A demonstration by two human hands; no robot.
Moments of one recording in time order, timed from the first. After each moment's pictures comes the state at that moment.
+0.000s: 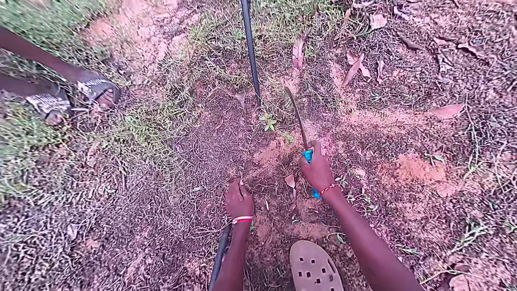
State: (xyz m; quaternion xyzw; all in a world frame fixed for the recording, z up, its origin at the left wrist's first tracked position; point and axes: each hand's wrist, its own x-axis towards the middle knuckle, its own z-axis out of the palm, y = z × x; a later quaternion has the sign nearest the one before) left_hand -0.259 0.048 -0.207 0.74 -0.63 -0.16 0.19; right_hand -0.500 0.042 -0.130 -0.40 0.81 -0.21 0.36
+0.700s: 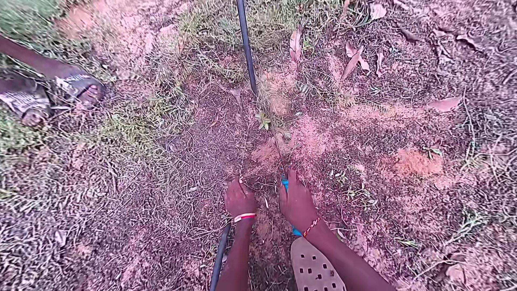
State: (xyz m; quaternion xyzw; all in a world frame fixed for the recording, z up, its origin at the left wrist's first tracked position) left_hand -0.267 0.048 -0.209 0.75 -0.65 -0.12 0.11; right_hand -0.424 0.085 -0.102 -0.45 0.77 -0.10 0.44
